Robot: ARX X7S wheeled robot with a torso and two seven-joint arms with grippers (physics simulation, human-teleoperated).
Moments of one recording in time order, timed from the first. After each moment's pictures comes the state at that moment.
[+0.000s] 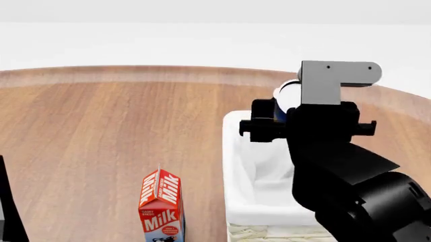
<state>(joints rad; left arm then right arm) 0.00 -0.66 0.25 0.96 -0.28 -0.32 -0.65 1.11 0.51 -0.85 0.33 1.16 0.48 0.56</state>
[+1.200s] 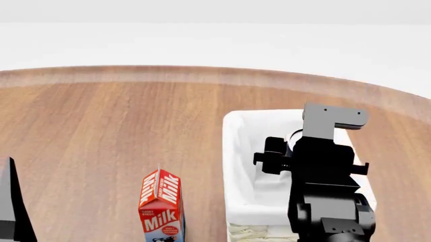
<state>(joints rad) 0.00 -0.66 0.28 0.91 -0.27 -0.29 -0.64 1.18 0.12 -0.58 1.31 0.67 0.28 0.17</state>
